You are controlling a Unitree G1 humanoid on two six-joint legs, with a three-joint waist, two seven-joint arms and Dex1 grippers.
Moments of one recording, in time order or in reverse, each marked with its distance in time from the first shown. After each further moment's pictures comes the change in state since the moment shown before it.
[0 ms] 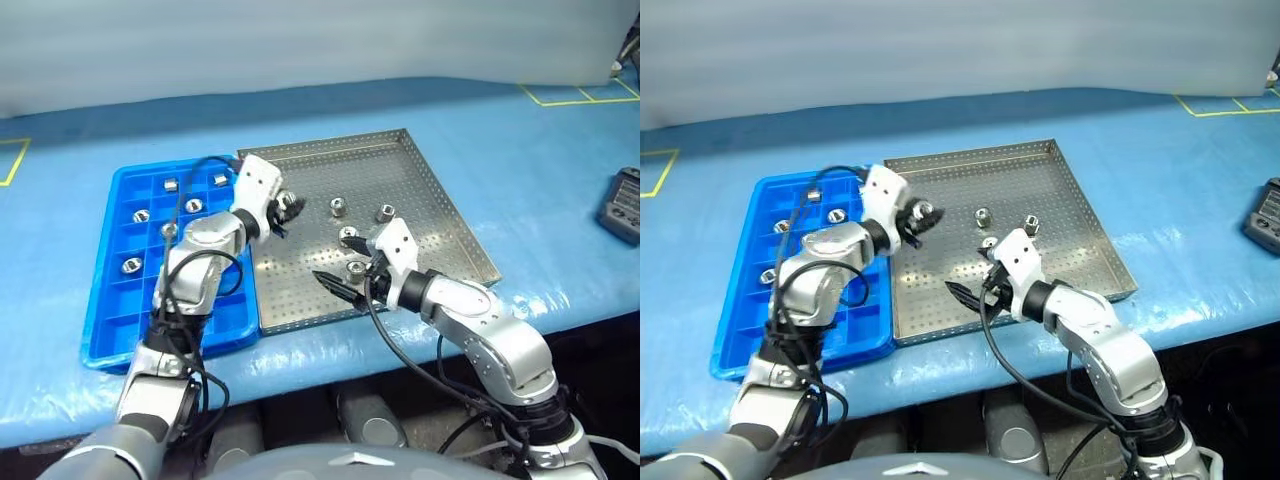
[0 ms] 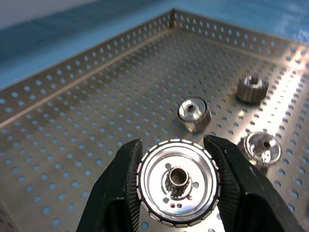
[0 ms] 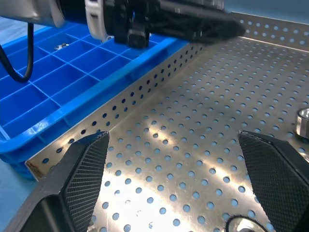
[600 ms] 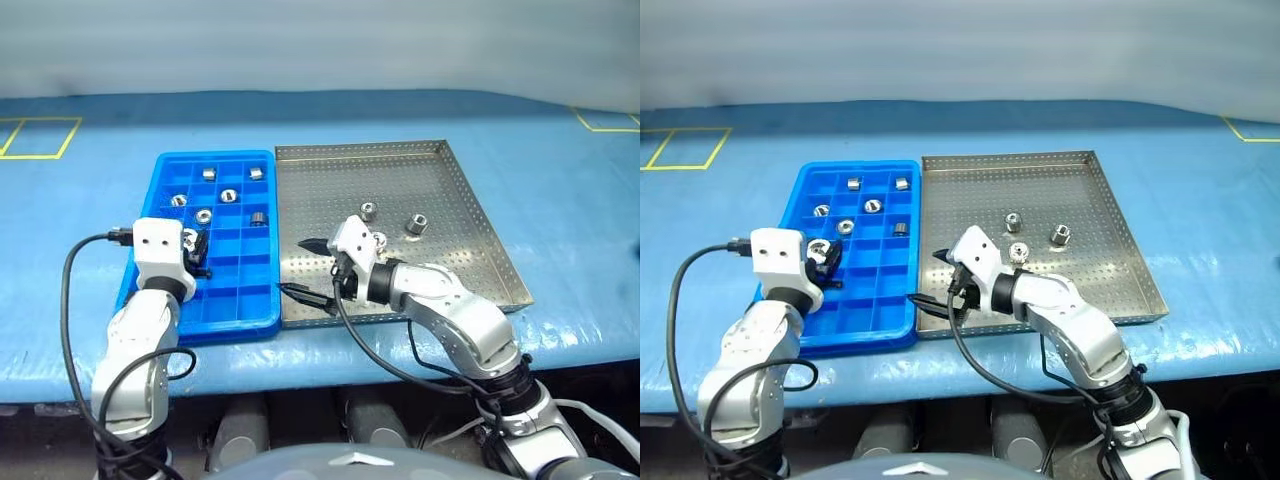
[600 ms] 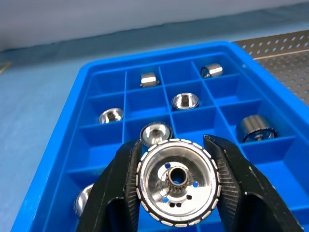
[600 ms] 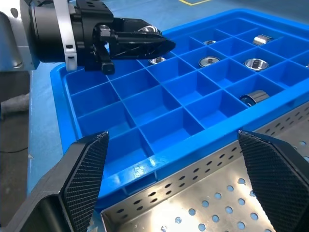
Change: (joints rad) left arm 0.516 -0.059 0.177 -0.422 0.115 0.025 0.321; right arm -0.141 0.055 0.145 0.107 -0.009 -0.044 0.127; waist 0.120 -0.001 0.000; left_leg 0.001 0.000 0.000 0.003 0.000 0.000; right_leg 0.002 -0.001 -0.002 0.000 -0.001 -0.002
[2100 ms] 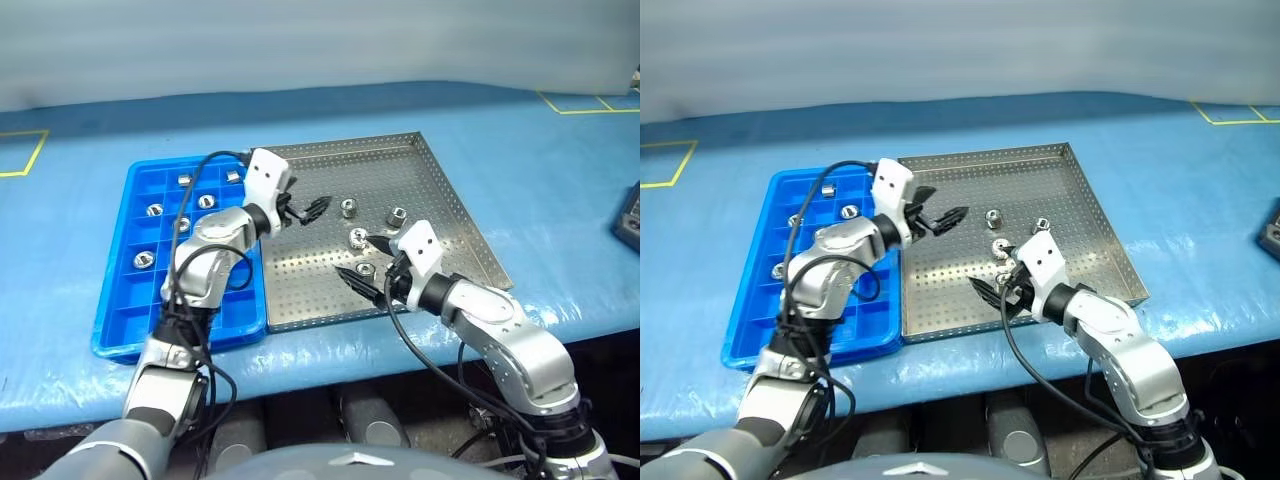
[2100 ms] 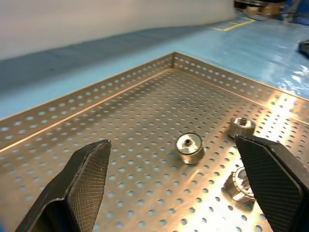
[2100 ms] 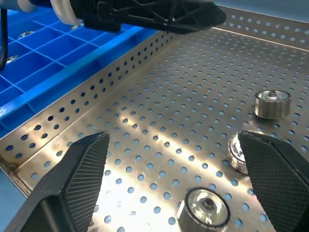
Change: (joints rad) left arm -0.627 0.032 -0.280 0.702 -0.177 -0.153 -0.418; right arm 0.264 -0.105 -0.247 -0.163 -0.008 0.030 -0.181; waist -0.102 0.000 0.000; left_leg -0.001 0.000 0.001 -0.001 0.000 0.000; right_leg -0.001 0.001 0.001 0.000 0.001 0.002
